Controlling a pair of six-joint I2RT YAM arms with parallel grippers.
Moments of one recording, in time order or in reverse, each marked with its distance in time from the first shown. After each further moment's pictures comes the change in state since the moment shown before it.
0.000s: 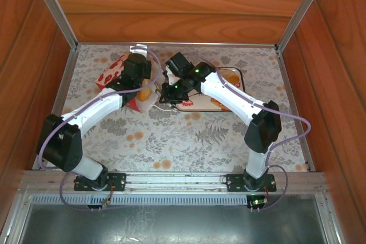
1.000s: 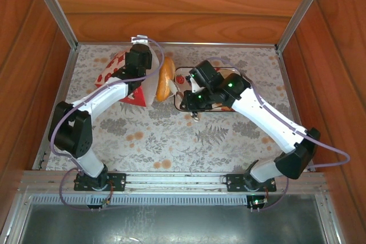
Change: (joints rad) left arm 0.031 0.158 0.163 -0.004 -0.078 0.010; right arm 0.011 -0.392 -0.228 -0.091 0.151 0.048
